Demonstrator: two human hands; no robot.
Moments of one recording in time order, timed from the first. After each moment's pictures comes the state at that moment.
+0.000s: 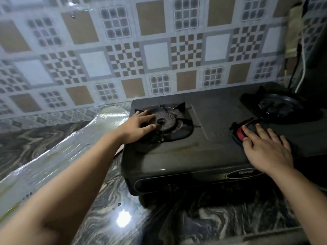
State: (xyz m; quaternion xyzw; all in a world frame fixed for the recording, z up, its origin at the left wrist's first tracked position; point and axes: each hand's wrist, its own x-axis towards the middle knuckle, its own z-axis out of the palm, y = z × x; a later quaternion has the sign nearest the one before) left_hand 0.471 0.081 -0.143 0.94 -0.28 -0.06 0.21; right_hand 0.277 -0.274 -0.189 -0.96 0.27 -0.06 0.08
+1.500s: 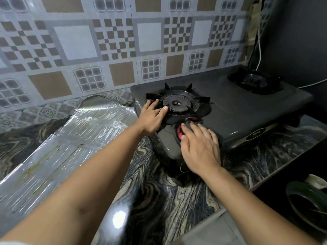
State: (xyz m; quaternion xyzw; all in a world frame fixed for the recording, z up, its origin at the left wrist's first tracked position) left_hand 0.516 0.129 -0.196 0.88 -0.39 -0.08 0.26; right_hand 0.314 0.050 -0.205 -0.94 0.26 -0.20 0.05
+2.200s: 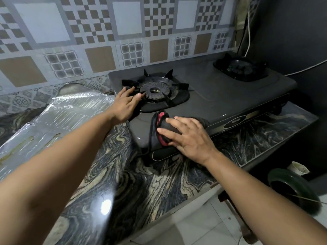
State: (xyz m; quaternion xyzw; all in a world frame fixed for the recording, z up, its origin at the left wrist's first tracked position) left_hand 0.518 0.126 -0.198 0.88 -0.40 -0.05 0.24; right_hand 0.279 -0.042 -0.234 -0.97 -0.07 -0.24 -0.05
